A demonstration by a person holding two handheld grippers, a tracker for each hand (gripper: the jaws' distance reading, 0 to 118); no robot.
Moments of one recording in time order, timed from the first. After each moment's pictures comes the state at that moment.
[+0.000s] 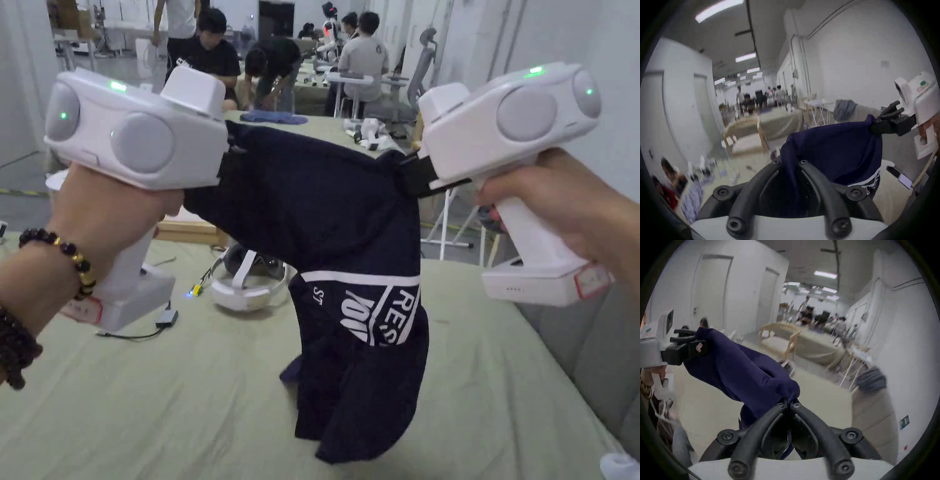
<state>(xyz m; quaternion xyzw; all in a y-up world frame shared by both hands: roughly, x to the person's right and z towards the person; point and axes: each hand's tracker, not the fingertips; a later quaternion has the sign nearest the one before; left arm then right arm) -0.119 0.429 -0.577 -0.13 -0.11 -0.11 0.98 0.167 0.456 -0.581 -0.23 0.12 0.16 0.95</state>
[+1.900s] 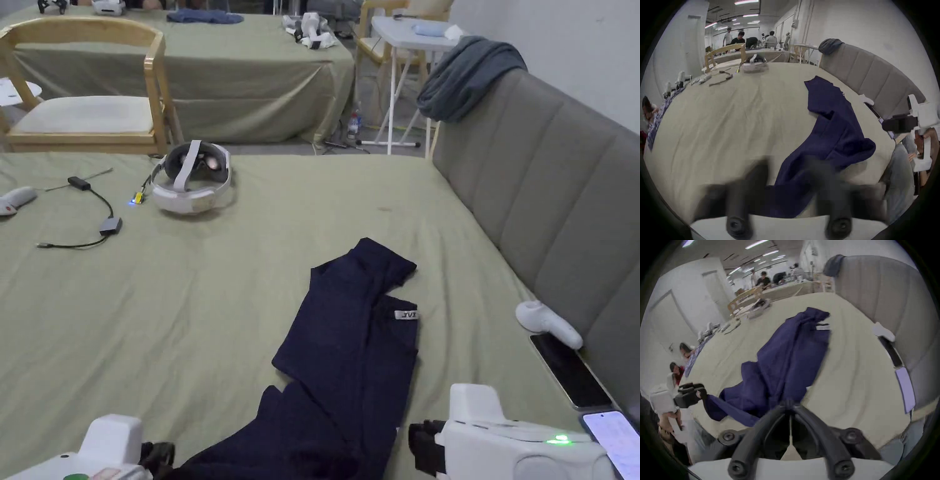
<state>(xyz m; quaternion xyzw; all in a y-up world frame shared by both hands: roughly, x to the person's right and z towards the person) -0.143 0.069 -0.348 -0.40 -0.17 -0.02 0.90 0.249 0.088 -0.307 -0.44 -0.02 -0.11 0.89</state>
